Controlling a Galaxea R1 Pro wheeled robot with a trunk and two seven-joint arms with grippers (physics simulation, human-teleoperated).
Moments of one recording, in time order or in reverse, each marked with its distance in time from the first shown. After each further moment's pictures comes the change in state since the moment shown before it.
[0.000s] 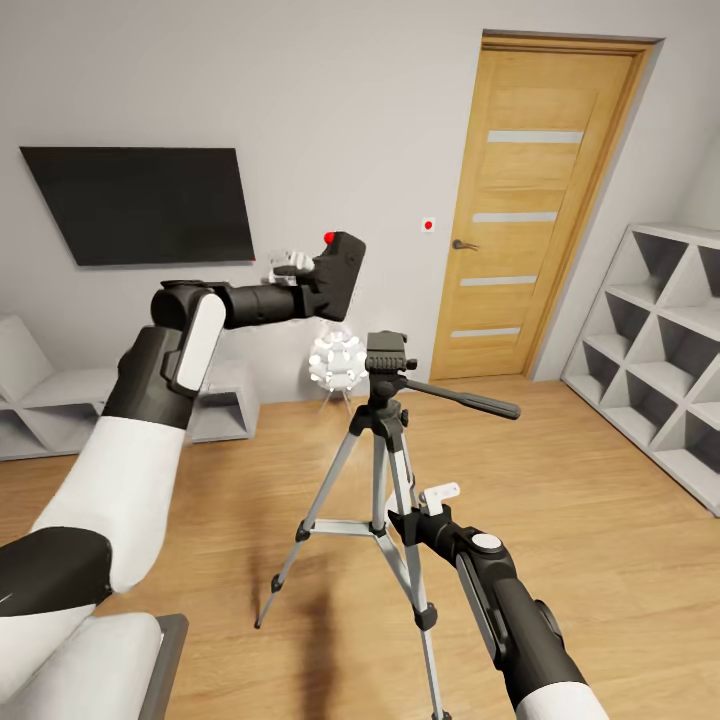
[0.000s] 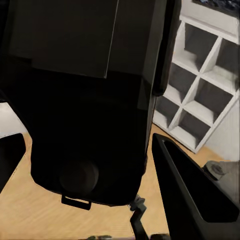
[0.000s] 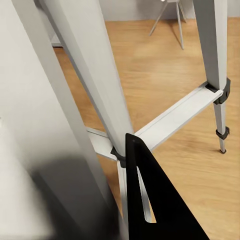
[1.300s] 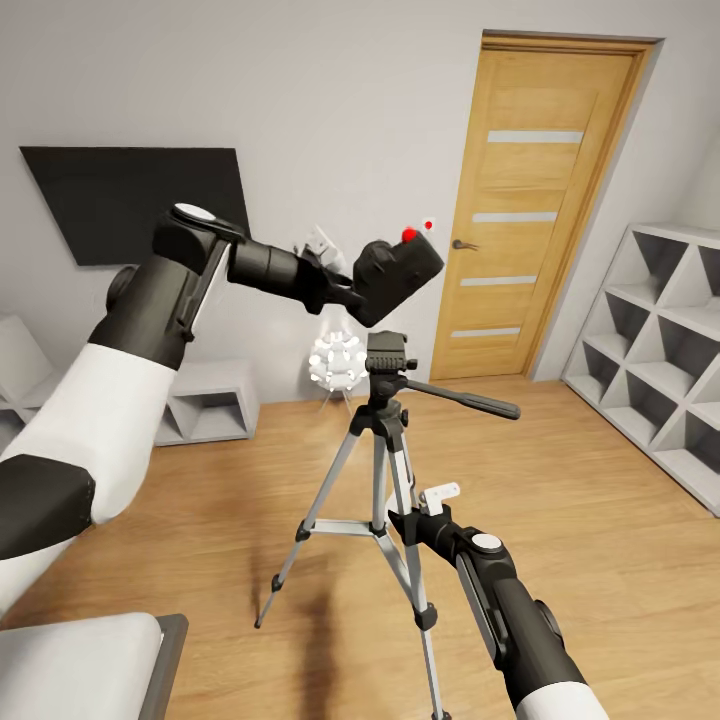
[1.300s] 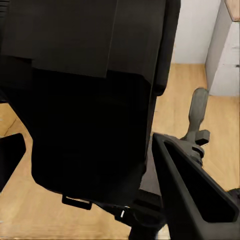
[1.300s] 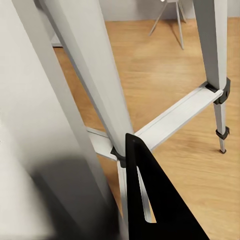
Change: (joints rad) left arm -0.235 0.037 -0.184 0.121 -0.483 -0.147 -0.831; right arm 0.000 0.000 0.001 0.001 -0.002 -0.001 -0.002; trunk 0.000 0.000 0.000
